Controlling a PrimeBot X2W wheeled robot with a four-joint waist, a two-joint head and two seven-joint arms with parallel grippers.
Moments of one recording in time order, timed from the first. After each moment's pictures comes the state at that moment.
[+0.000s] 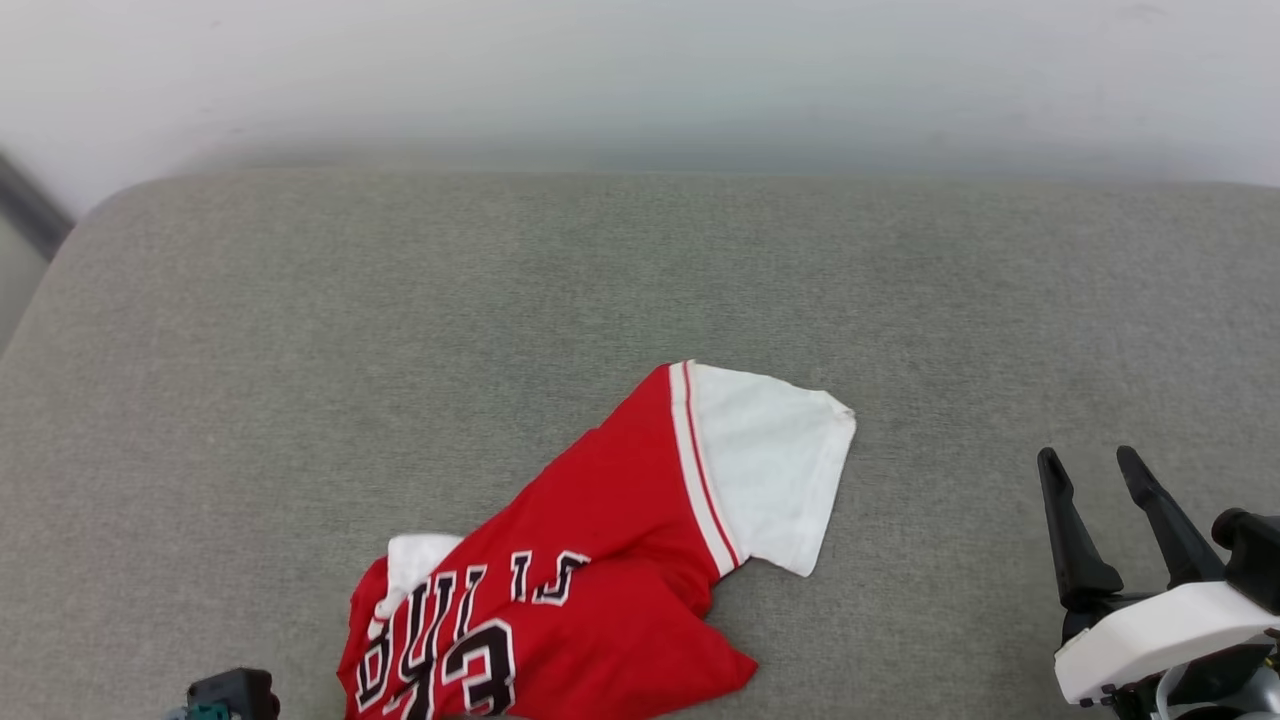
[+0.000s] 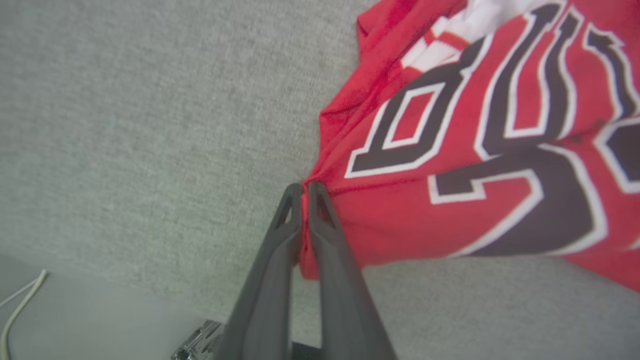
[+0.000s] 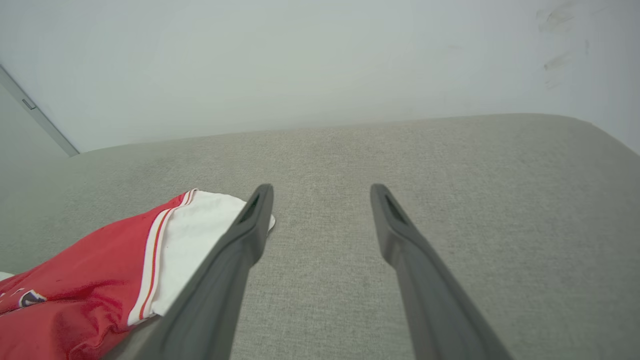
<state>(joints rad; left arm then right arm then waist) 0.17 0.39 -0.26 0.00 -0.67 0.39 0.32 0.04 -0.08 -0.08 -0.12 0.25 0.13 0.09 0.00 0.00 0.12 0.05</state>
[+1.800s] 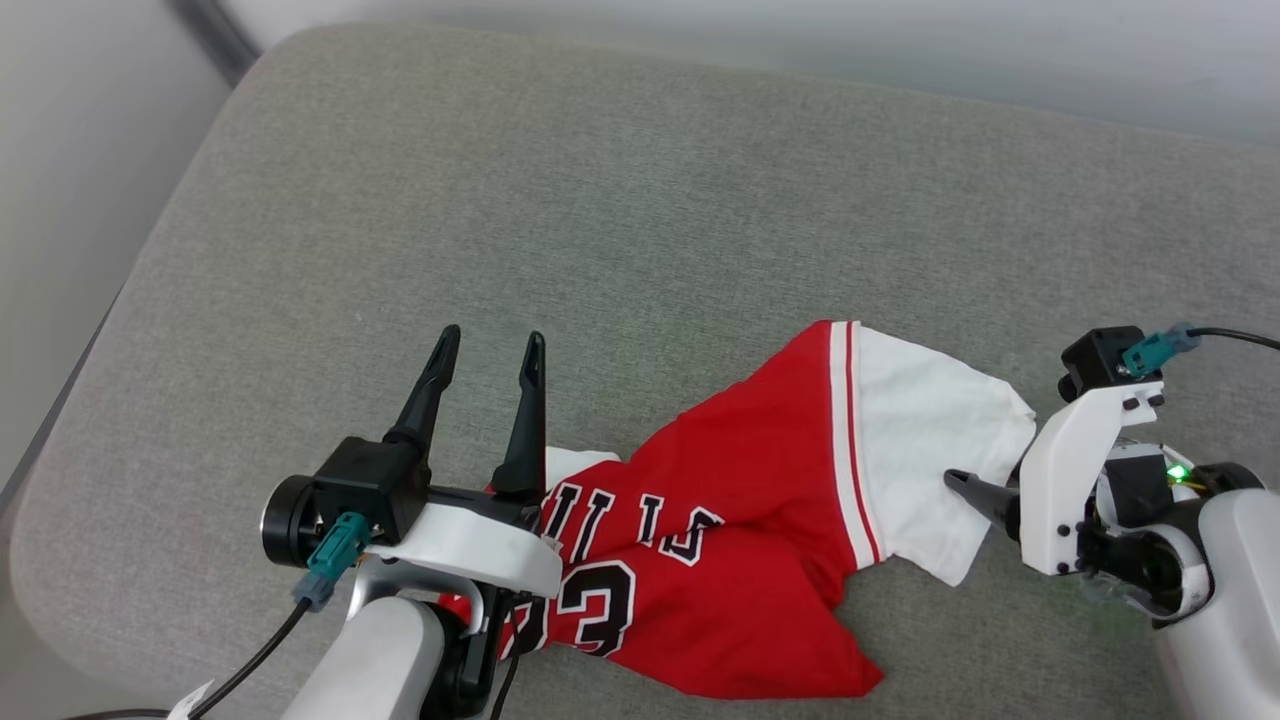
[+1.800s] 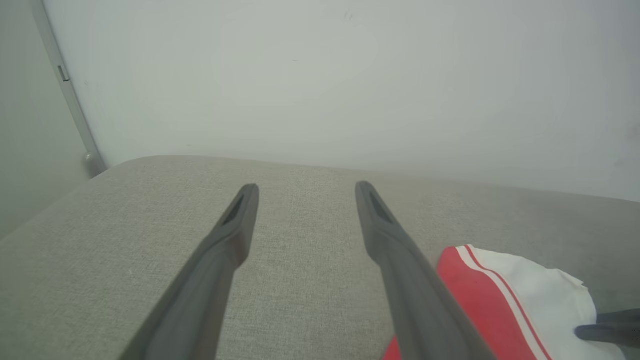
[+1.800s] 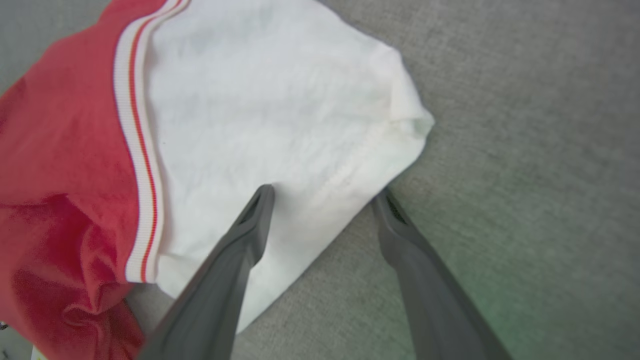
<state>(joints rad) -0.27 0.22 -0.42 0.06 -0.43 0.18 -0.24 -0.38 -0.25 0.11 0.28 0.49 0.13 0.85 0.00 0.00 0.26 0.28</state>
